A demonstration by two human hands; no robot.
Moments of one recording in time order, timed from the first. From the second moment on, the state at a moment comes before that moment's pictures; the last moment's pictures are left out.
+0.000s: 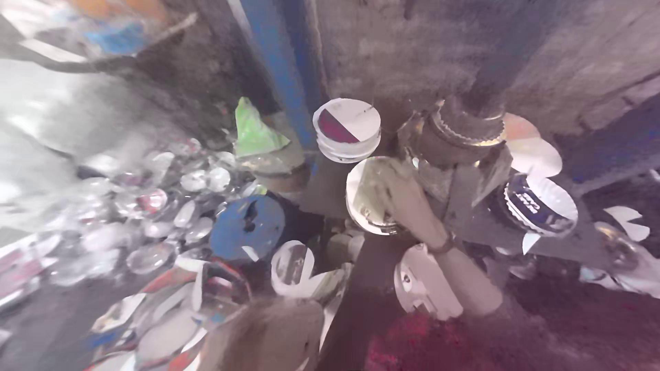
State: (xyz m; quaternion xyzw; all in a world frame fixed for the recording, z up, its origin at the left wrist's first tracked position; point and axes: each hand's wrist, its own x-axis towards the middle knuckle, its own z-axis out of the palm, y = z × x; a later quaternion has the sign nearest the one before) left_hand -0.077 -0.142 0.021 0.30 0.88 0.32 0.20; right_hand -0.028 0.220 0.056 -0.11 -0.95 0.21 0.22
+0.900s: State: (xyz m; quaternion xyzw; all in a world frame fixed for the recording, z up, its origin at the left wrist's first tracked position) left_hand -0.066 -0.081 -0.008 0.32 0.65 0.68 0.10; right_hand 0.019 0.173 0.052 0.04 -0.86 0.49 0.16
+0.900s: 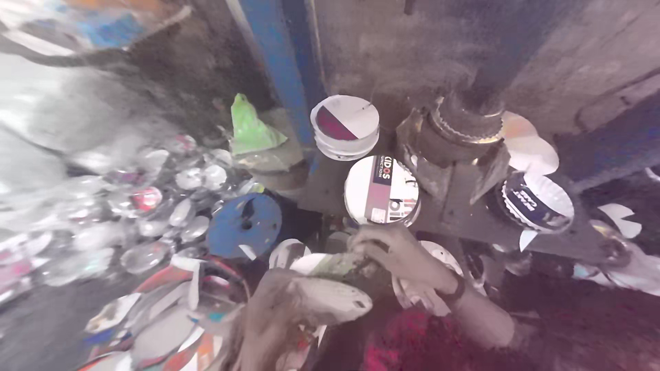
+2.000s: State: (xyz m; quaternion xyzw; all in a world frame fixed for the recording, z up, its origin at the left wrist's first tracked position) left_hand -0.059 -0.075 -0.012 0.18 0.68 0.70 0.13; right_hand -0.035 0.253 0.038 -0.17 -0.96 0.09 0.20
